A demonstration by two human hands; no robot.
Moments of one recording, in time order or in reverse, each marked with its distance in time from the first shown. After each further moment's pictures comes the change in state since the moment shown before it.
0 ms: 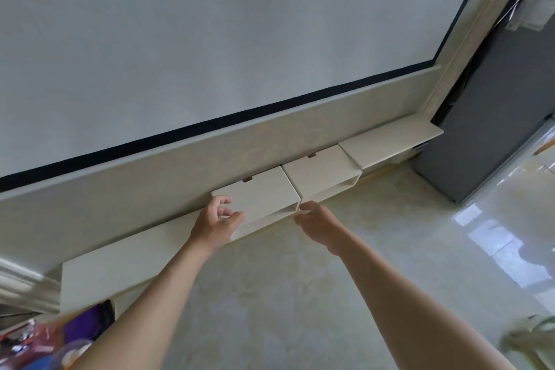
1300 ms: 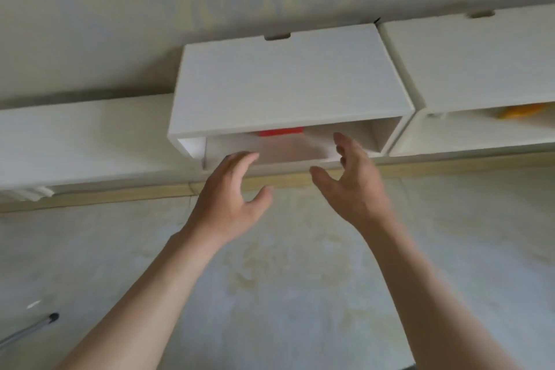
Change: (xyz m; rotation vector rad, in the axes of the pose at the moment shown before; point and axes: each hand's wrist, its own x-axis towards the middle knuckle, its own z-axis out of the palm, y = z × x) left_hand 0.287 -0.381 0.259 0.456 0.355 0.254; right_hand 0.461 0.278 0.182 -0.141 0.016 -0.621
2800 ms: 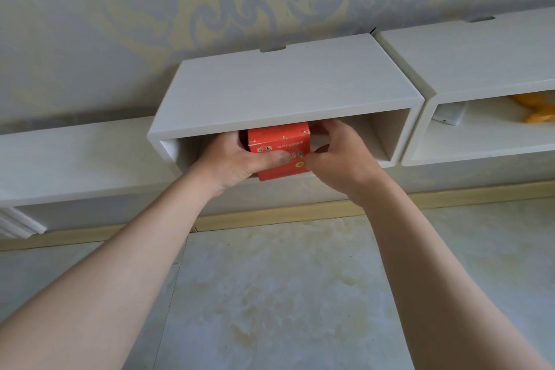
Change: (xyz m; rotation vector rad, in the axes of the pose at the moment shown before) left_hand 0.087 -0.011 0.019 -0.614 -0.091 0.105; right_hand 0.058 0.005 0.018 0.273 -0.122 -0.197
